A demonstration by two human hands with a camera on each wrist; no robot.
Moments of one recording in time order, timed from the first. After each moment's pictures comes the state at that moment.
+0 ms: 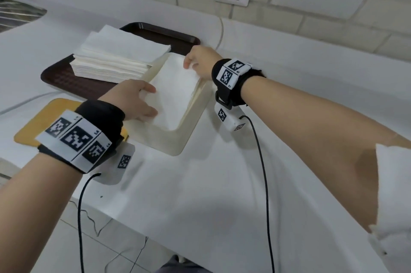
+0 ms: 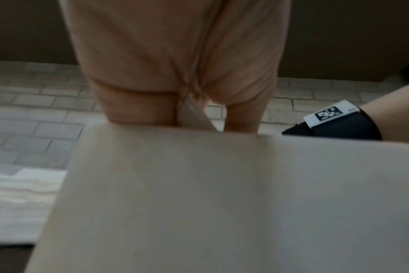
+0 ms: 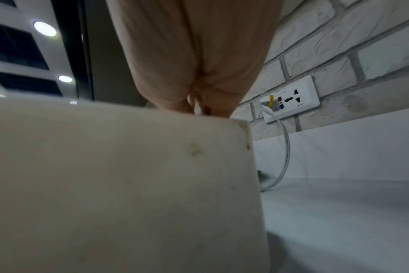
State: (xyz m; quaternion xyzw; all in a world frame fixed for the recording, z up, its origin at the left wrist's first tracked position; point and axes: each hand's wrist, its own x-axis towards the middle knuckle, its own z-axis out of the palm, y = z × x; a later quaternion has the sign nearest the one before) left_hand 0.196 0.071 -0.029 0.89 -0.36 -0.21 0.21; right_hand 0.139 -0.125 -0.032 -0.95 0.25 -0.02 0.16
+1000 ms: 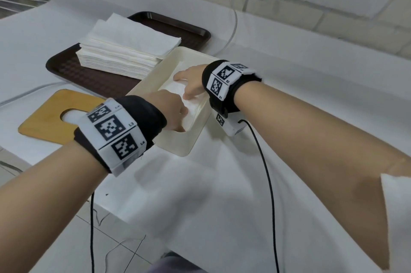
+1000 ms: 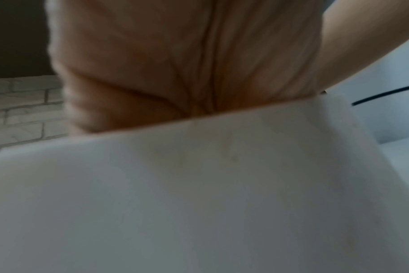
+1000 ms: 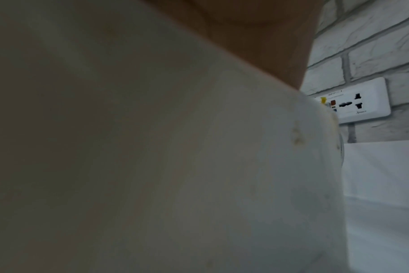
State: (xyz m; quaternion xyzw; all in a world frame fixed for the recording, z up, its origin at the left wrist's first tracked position) left_hand 0.156 0.050 -0.016 0.83 -0.50 -0.20 -0.17; right_hand 0.155 -0.084 -0.042 -0.96 0.19 0.22 0.05
